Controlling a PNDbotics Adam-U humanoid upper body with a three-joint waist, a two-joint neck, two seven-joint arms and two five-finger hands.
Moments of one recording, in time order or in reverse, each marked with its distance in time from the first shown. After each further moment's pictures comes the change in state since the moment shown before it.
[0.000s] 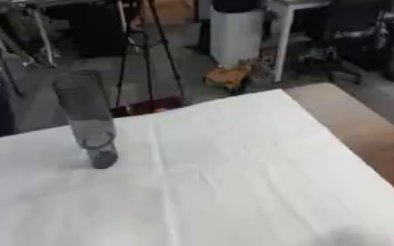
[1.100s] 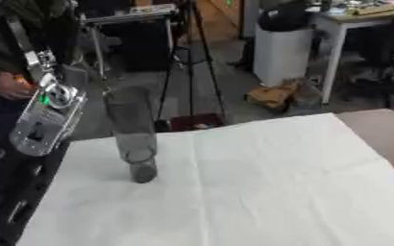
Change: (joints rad) left arm -0.006 -0.034 -0.002 0.052 0.044 -0.020 0.074; right arm -0.009 0.000 0.006 0.006 0.030 -0.030 0.001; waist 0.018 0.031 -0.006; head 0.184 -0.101
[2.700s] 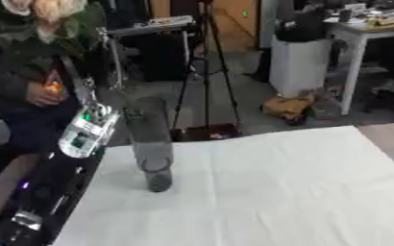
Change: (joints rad) left arm -0.017 0.019 0.035 0.247 0.095 -0.010 0.041; right arm 0.000 0.025 0.007 -0.020 0.019 0.054 0.000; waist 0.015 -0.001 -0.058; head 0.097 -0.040
